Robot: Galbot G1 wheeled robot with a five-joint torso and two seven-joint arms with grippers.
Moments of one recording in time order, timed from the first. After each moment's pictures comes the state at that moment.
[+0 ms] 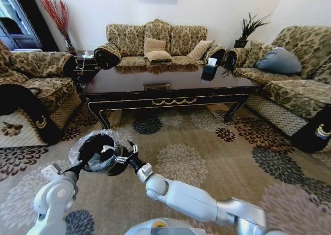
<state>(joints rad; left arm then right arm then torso) 1.45 -1.31 -0.94 -2.18 -1.06 0.68 -0.67 -0.62 1.27 -0.75 1.59 0.45 0.26 0.40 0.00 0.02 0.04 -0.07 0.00</state>
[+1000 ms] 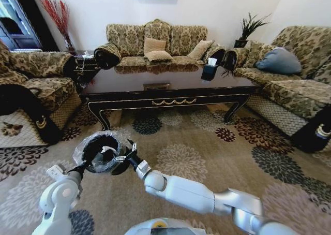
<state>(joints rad) 1.41 -1.31 -0.91 -2.14 -1.03 0.67 -0.63 -0.49 1.28 -0.86 1.58 0.49 0.10 0.46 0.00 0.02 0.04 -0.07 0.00</state>
